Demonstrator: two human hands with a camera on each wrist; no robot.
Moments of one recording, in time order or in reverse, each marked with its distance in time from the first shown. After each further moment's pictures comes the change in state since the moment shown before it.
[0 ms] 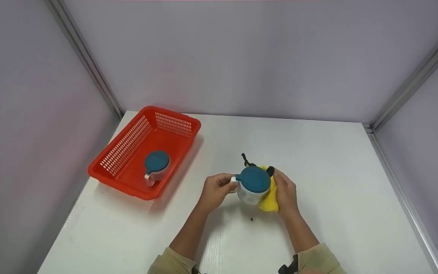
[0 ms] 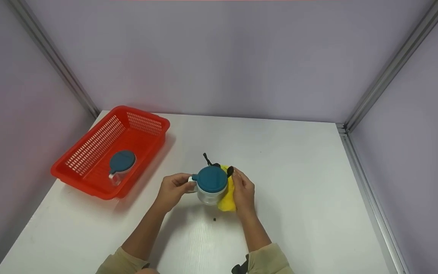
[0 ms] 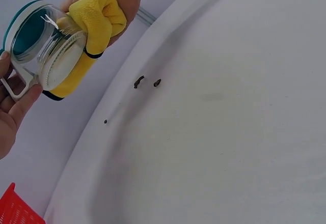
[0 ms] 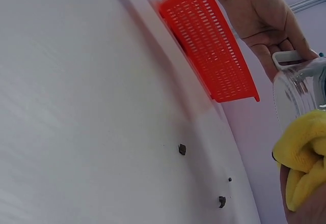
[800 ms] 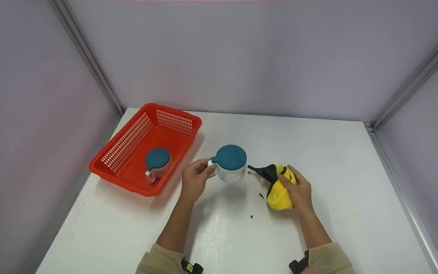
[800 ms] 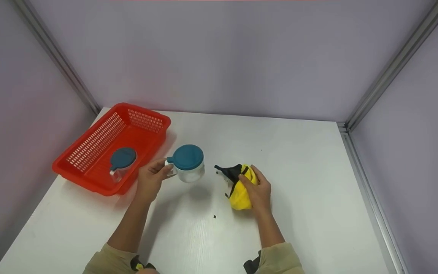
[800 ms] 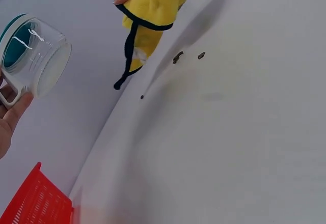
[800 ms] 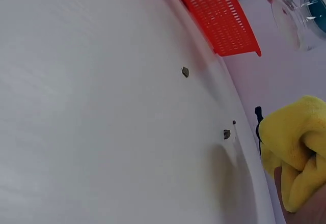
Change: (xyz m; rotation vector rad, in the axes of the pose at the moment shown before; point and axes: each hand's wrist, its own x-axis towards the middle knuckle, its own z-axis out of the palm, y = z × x) left_hand -0.001 0.023 -0.045 -0.022 0.275 0.106; right_hand 0.015 0.009 -0.045 -0.161 0.050 0.023
